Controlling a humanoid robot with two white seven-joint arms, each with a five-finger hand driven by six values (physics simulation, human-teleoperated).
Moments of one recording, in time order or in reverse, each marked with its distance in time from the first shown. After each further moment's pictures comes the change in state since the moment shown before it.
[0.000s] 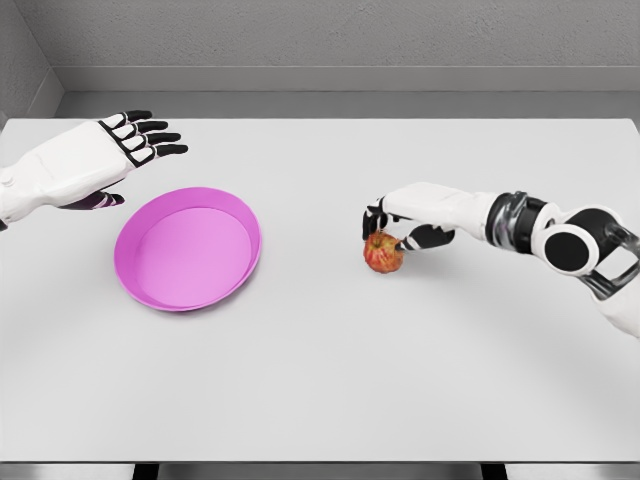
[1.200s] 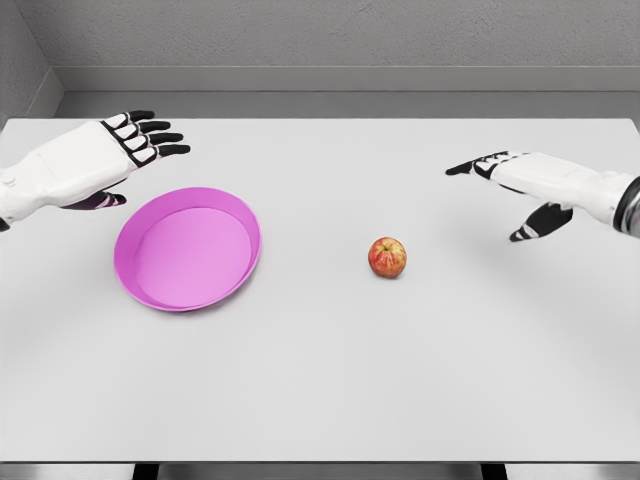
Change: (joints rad) left arm -0.002 -0.004 -0.003 -0.003 0.000 0.000 0.000; right arm 0.187 -0.233 -0.328 0.011 -0.009 -0.184 0.000
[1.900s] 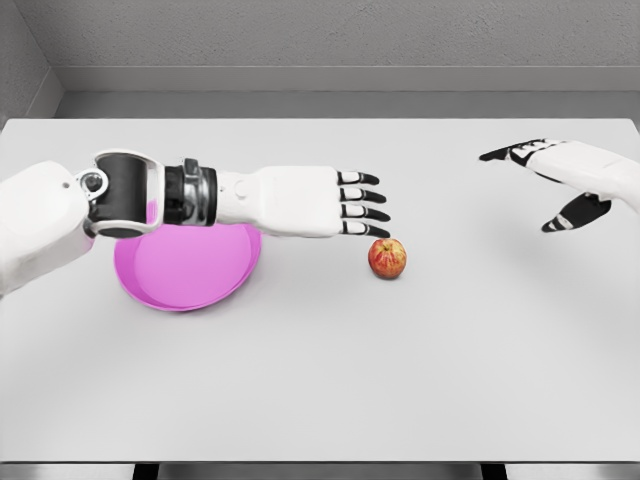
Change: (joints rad) left arm -0.572 -0.321 -0.685 -0.056 -0.104 0.000 -0.130; right arm 0.066 -0.037 -0.109 0.024 -0.002 -0.031 0.000
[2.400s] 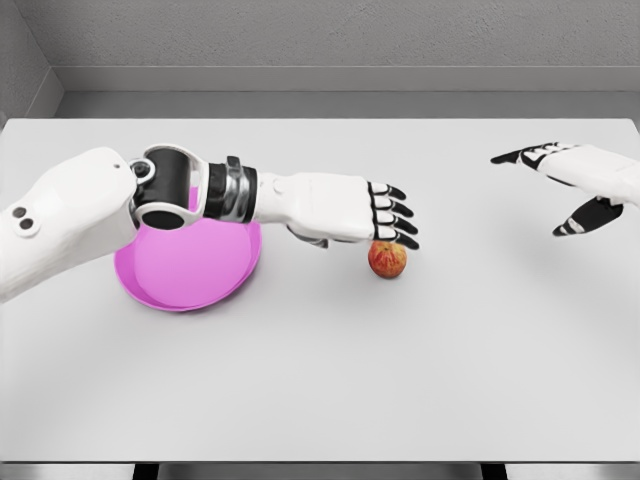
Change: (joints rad) left arm -0.061 -0.104 -0.100 0.152 0.225 -0.001 -0.053; right arm 0.035 -0.022 -0.030 -0.006 -0.002 0.008 -0.001
